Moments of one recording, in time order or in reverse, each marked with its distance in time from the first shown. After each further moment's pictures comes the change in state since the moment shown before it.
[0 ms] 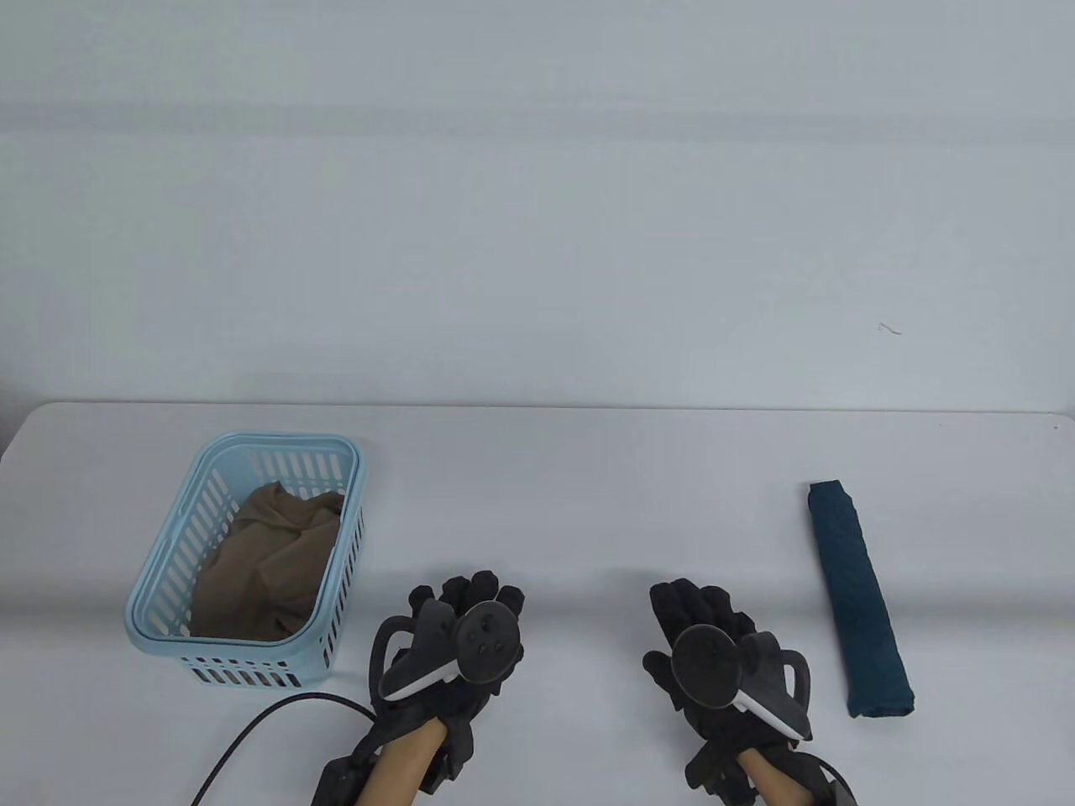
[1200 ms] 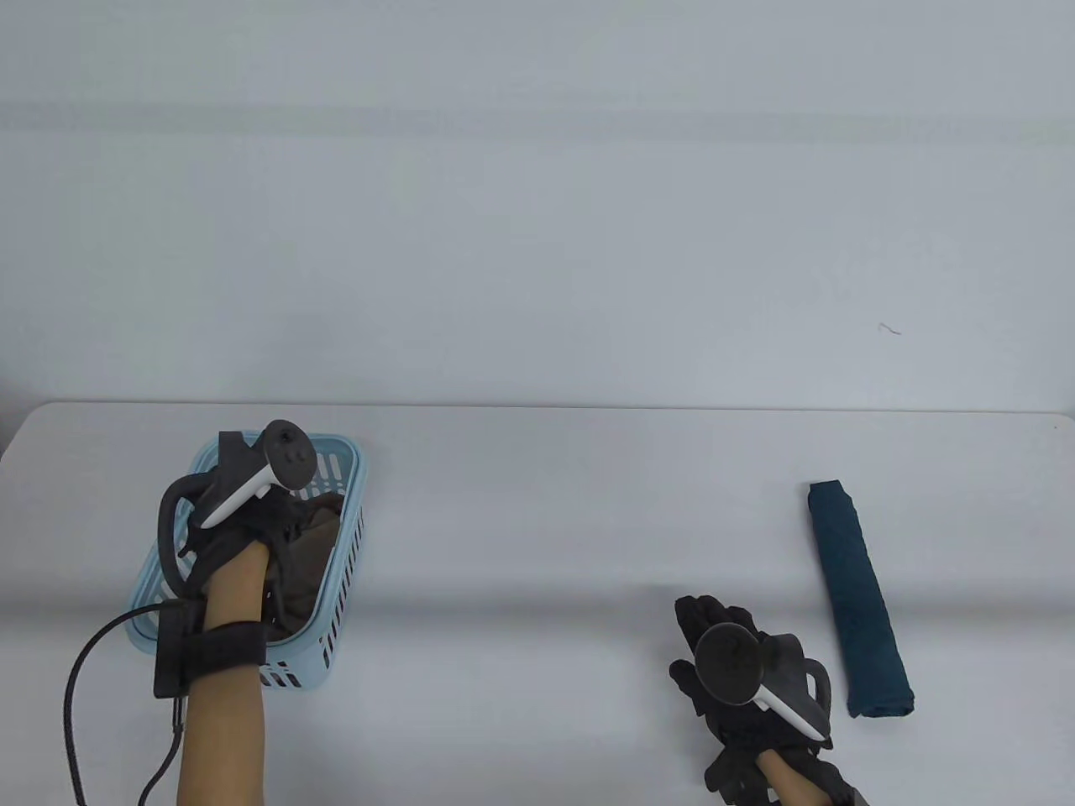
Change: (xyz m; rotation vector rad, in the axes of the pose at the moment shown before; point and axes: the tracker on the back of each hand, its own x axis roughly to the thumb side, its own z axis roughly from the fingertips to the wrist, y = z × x) left_hand -0.220 0.113 -0.025 -0.149 0.619 -0.042; right_hand -0.026 0.008 0.004 0.097 0.081 -0.066
